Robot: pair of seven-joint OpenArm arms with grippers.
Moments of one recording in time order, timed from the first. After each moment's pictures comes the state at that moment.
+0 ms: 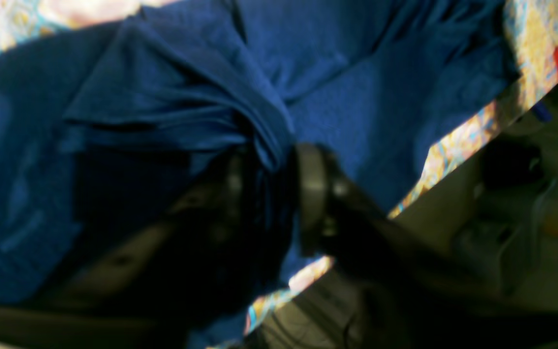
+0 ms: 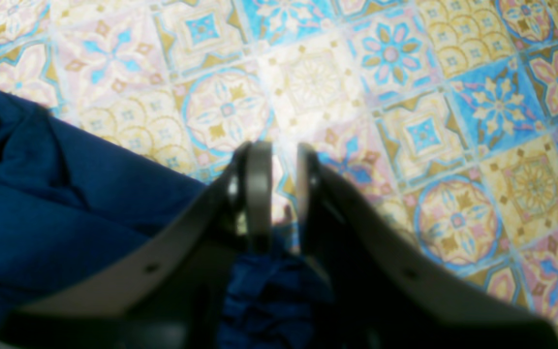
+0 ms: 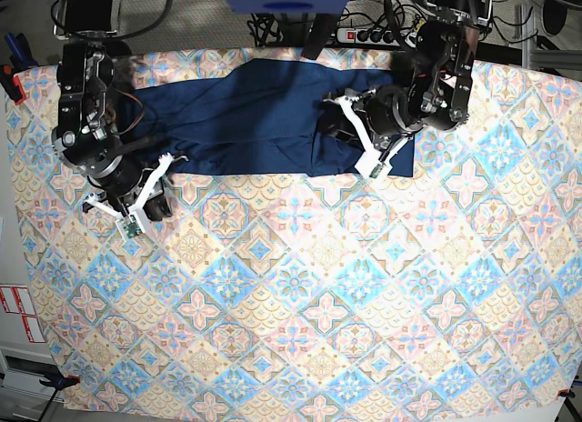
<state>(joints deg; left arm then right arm) 14.2 -12.7 7.1 99.7 -38.7 -19.1 59.3 -8.7 17.7 6.6 103.5 16.6 26.7 -44.9</state>
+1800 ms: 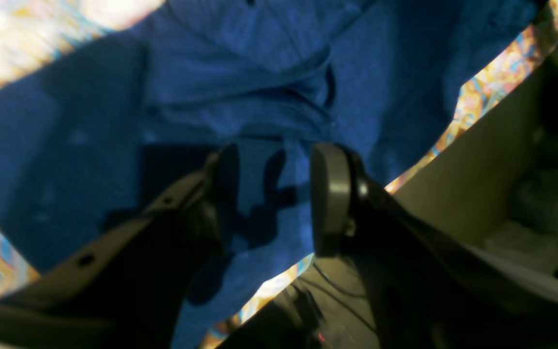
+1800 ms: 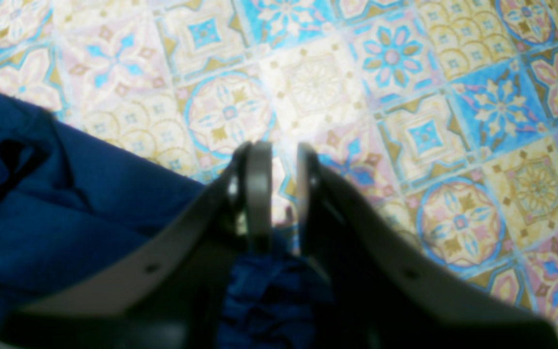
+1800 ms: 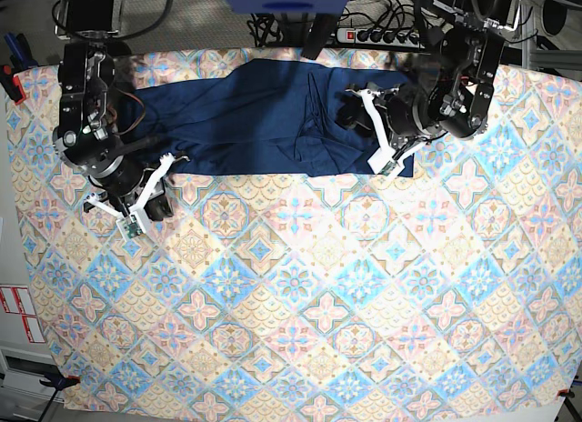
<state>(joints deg) 12.6 -20.3 9.6 98.3 -39.4 -19.5 62.4 -8.7 17.2 6.6 103.5 16.6 26.6 -44.9</state>
